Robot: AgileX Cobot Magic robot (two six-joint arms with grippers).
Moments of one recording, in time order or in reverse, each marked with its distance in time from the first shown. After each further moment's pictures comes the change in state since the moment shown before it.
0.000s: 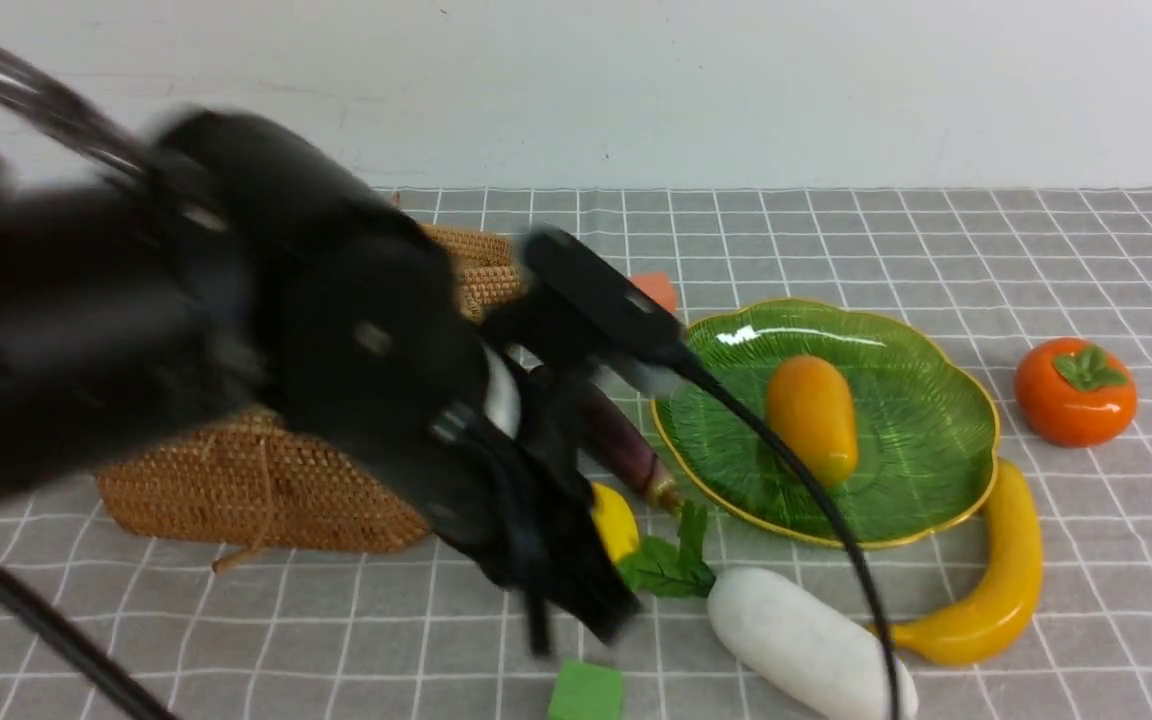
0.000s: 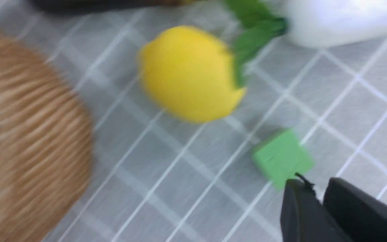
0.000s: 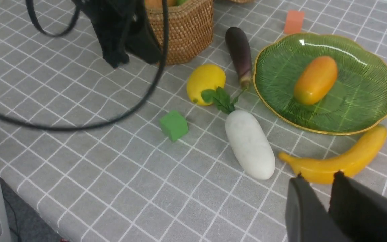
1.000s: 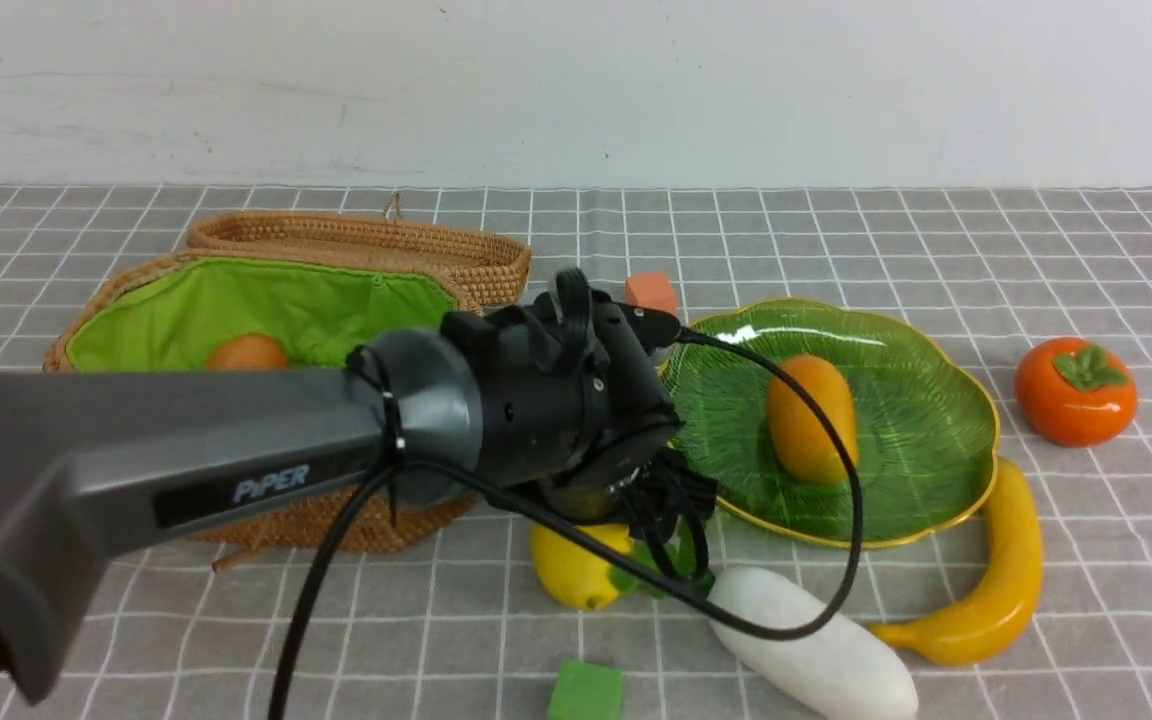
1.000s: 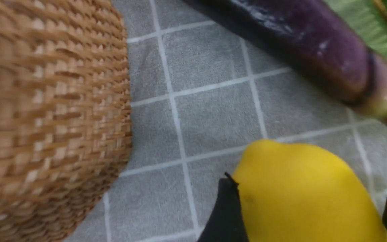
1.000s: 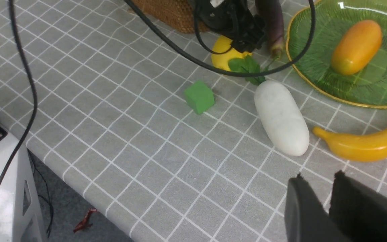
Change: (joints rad) right arm 0.000 -0.005 0.092 0.073 0.008 -0.027; left arm 0.043 0.430 -0.180 0.434 -0.151 -0.977
